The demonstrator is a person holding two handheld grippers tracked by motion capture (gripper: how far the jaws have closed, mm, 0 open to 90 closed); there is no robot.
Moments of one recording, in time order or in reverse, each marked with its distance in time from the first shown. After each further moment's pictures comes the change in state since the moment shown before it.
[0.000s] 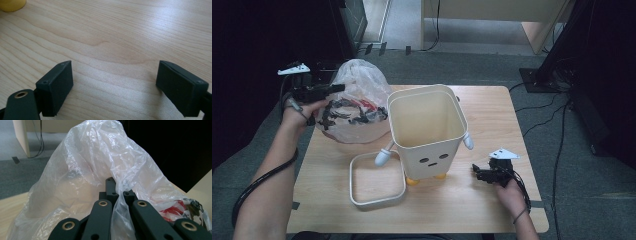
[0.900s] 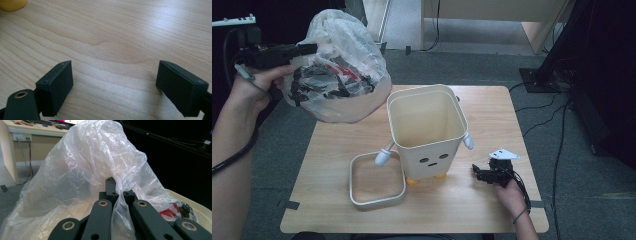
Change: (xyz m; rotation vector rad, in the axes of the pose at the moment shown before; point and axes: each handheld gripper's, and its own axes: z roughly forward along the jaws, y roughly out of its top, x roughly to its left) left arm -0.064 0.112 -0.083 -0.116 -0.107 0.045; right arm 0.000 0.000 0.000 0.001 0.003 -0.004
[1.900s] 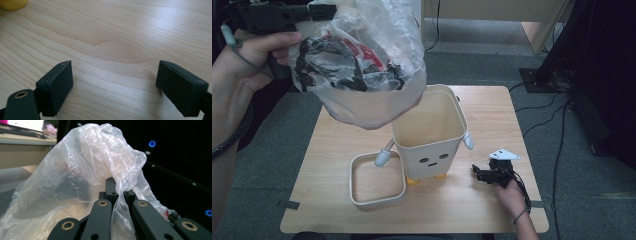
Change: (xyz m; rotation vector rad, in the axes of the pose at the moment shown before) left arm -0.111 0.076 0.025 -0.012 -0.306 -0.019; right arm 0.000 0.000 0.000 0.000 0.001 -0.004
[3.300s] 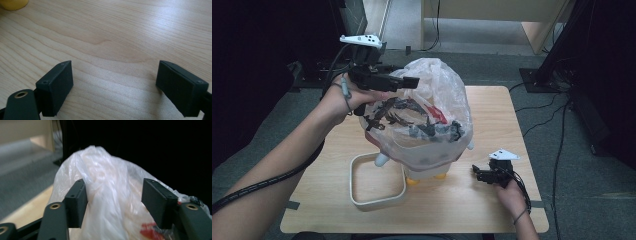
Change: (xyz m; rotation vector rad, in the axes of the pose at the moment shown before) left arm 0.002 -0.099 0.132 0.261 0.119 0.164; right arm 0.000 0.000 0.000 0.000 0.002 -0.004
